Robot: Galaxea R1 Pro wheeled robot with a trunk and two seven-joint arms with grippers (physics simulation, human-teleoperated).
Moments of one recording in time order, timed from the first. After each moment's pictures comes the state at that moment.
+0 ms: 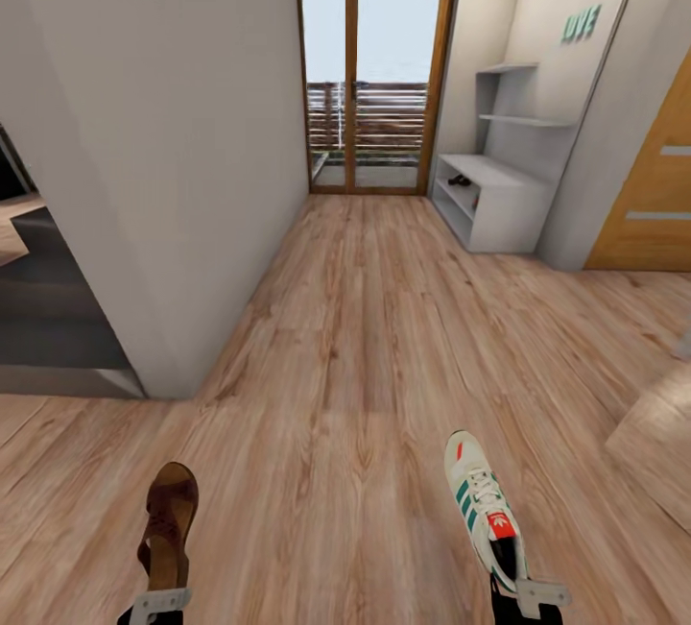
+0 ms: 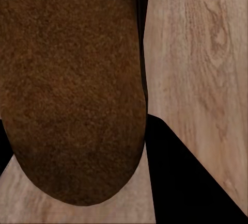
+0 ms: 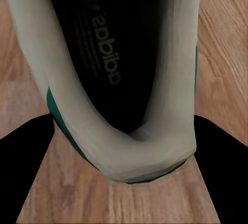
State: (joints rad) left arm -0.19 0.10 0.27 -0.46 -0.03 -0.38 -0.23; right arm -0.36 -0.06 -0.12 -0.12 0.15 -0.62 -0.20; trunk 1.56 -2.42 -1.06
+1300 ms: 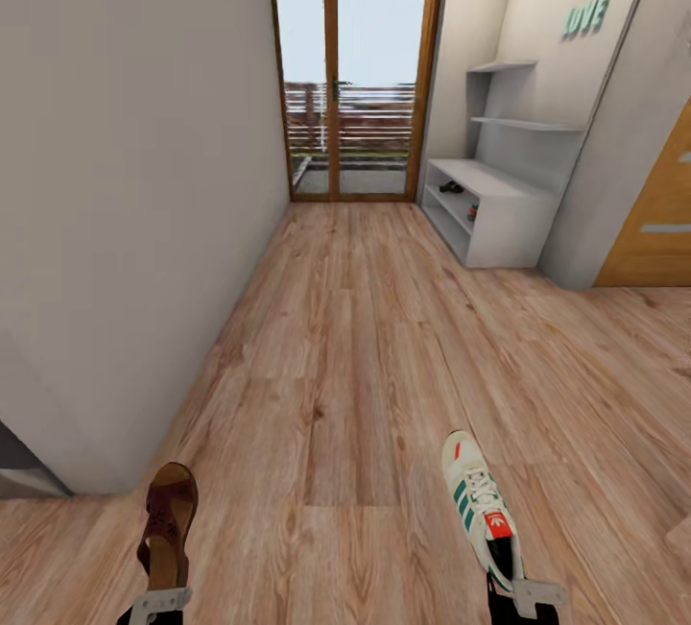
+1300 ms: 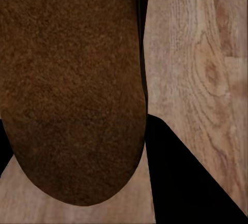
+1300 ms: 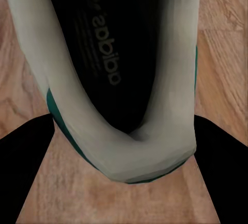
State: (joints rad) left arm -0.19 0.10 0.27 -0.46 -0.03 -0.38 -0.24; right arm -0.36 -0.05 -0.12 -0.12 0.15 -0.62 -0.20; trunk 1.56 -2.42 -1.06
